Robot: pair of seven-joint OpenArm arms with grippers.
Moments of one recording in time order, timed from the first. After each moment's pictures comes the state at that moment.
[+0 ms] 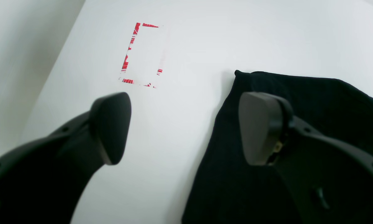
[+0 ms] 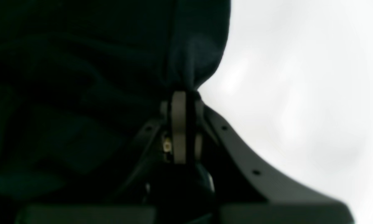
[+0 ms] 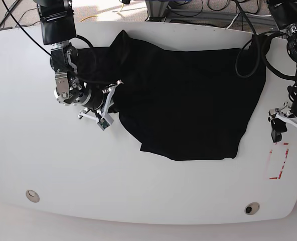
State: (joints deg) left arm 1.9 -25.4 -26.8 110.3 -30.7 -8.0 56.6; right arm 7.1 17.4 -8.8 78.2 20.2 32.9 -42.4
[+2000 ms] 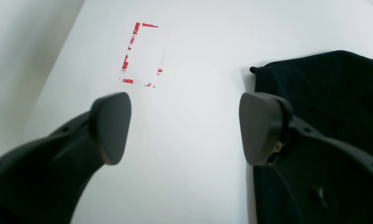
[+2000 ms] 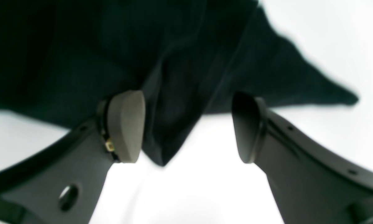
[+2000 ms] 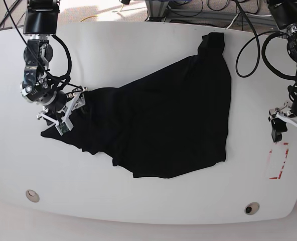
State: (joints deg) left arm 1.8 -25.5 -26.9 110.3 -30.7 -8.1 56.6; right arm -2.3 21.6 8.9 95.0 20.2 32.6 -52.7
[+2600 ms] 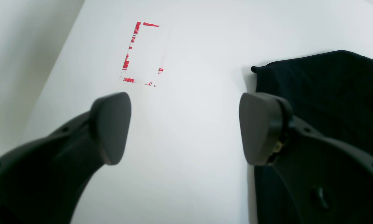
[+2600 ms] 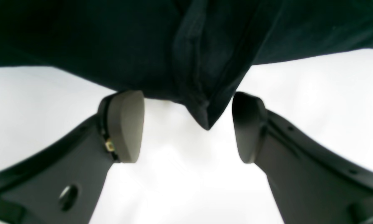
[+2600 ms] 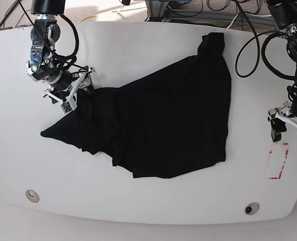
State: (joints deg) left arm 1.9 -25.5 -26.1 110.3 -30.4 -7.9 56.6; right arm -9.3 17.3 11.9 95.5 20.3 32.9 -51.1
